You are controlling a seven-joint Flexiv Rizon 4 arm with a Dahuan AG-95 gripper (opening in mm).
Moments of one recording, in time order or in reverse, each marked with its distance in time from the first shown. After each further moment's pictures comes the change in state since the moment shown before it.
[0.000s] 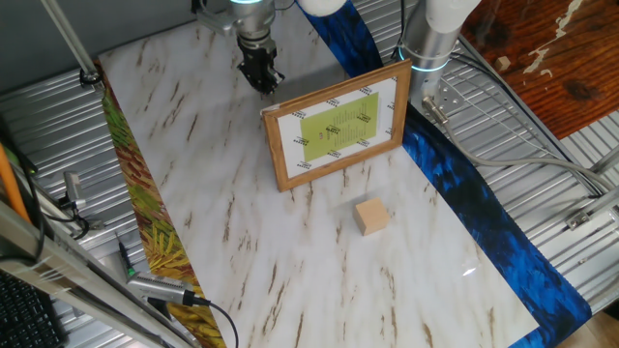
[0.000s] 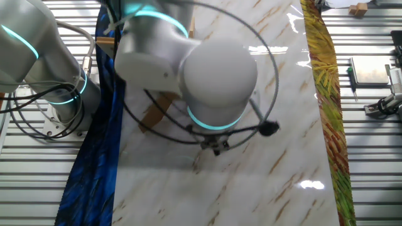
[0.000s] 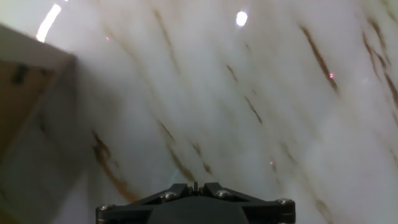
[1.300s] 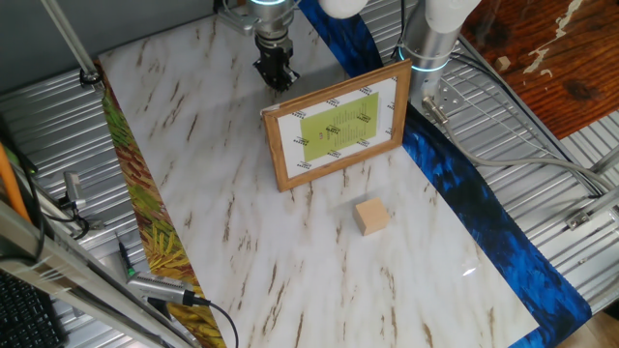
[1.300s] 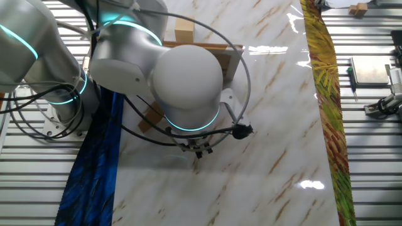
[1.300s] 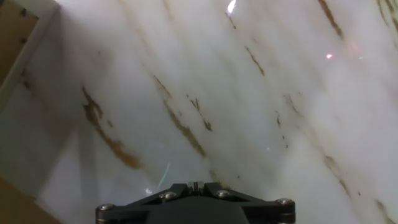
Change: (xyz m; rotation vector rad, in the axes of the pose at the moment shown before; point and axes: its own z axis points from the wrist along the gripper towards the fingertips) arm 0.034 0.014 0.015 0.025 0.005 0.020
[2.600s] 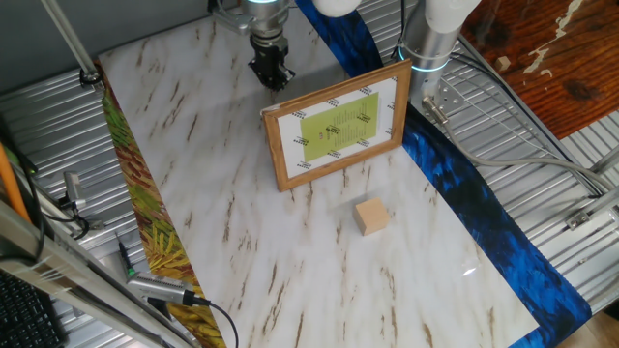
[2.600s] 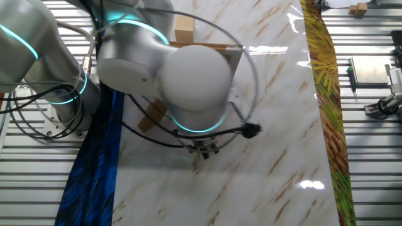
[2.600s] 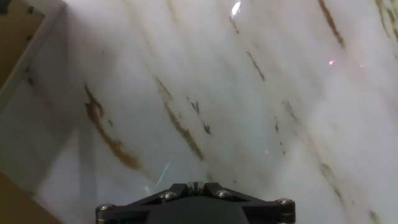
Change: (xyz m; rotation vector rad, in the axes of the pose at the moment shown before) arm -0.021 -0.015 -0.007 -0.007 0.002 -0.059
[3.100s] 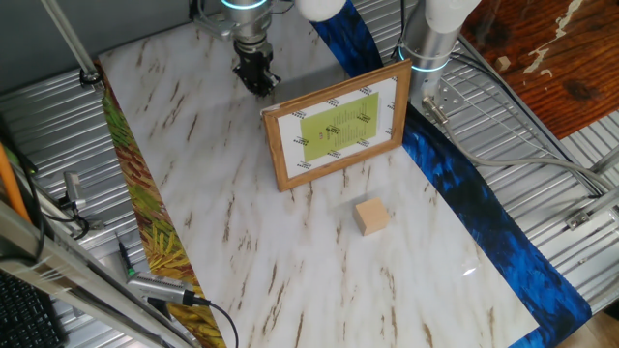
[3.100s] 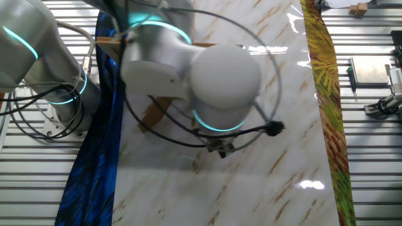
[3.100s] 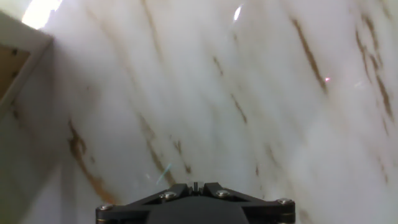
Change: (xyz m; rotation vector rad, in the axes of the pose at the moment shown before) arm -0.040 -0.015 0.001 -0.003 -0.002 -0.016
